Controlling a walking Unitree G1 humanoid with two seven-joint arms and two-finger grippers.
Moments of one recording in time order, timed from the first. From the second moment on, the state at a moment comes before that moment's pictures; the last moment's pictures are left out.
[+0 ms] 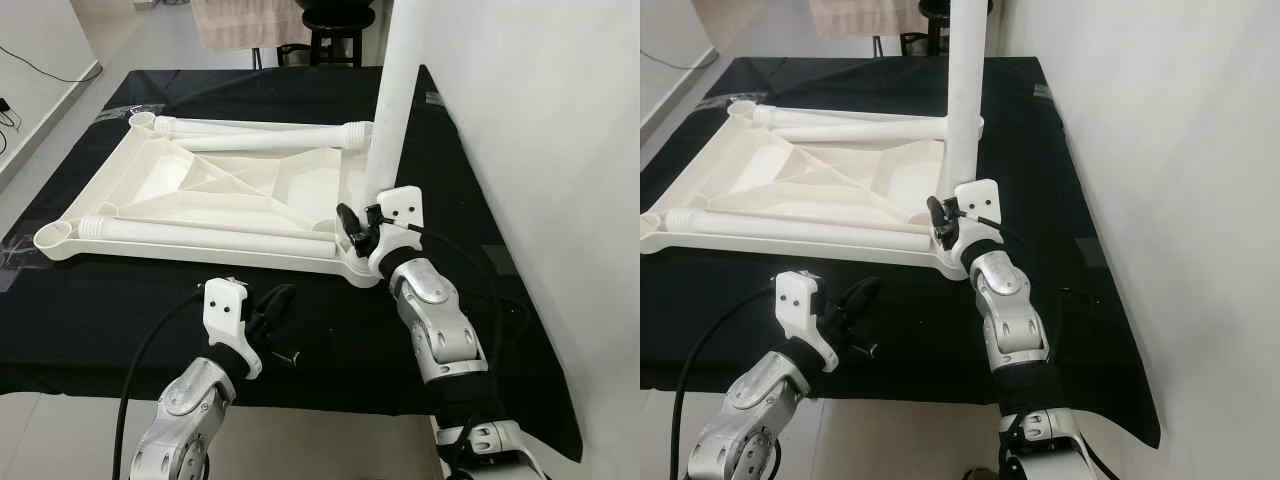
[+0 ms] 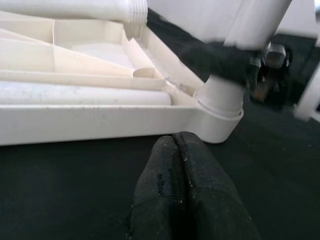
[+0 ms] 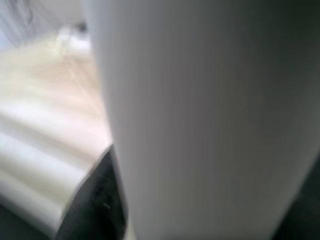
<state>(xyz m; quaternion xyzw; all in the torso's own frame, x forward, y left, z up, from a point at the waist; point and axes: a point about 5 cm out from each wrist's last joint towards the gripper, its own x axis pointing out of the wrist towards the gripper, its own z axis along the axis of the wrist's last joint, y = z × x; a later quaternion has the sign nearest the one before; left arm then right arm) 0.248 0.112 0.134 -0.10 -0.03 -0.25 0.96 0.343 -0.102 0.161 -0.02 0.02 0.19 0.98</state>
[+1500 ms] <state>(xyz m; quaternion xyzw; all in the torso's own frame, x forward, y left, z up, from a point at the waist) 0.248 0.118 0.132 -0.09 -0.02 -0.25 0.96 0.327 -0.101 0.171 -0.03 0.00 0.18 0.98</state>
